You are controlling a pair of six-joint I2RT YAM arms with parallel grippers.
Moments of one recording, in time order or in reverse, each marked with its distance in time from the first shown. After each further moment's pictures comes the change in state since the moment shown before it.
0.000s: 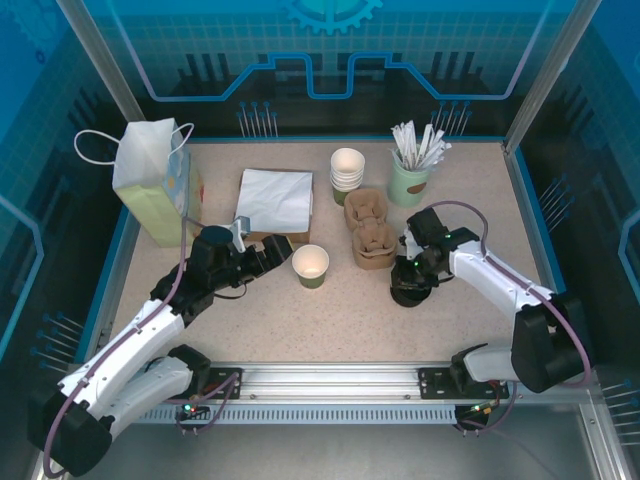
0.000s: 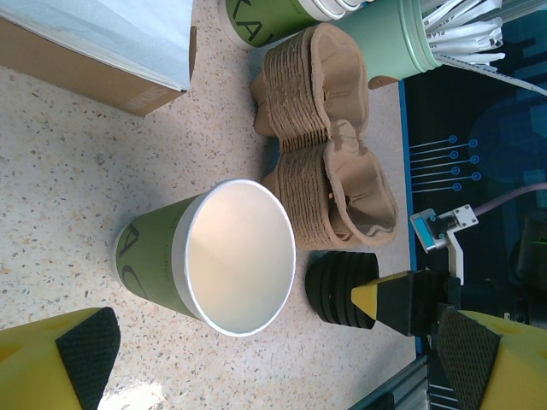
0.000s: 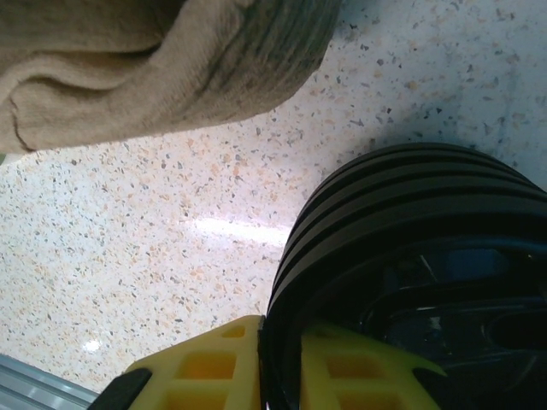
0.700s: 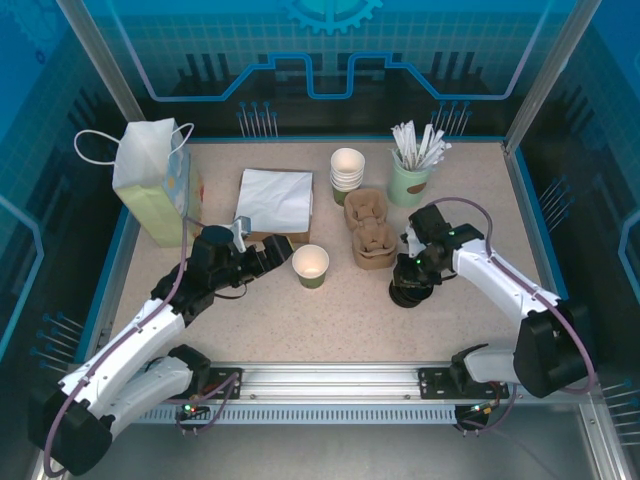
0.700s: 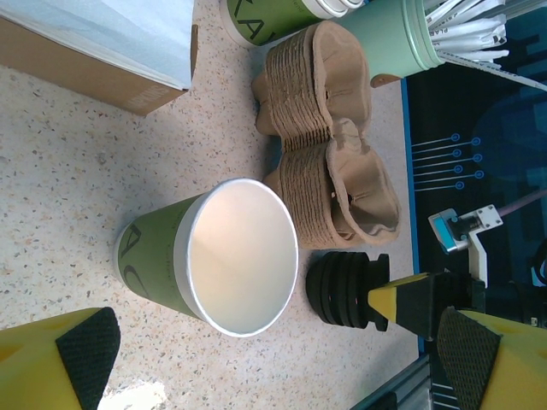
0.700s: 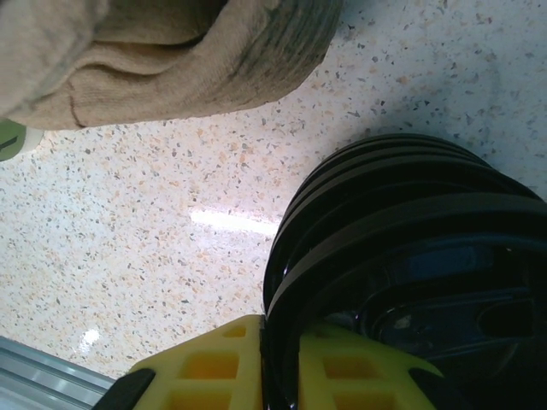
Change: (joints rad) left arm 0.000 0.006 0.000 0.000 0.001 0.008; right arm -0.002 -0.030 0.047 -0.072 0.008 -0.015
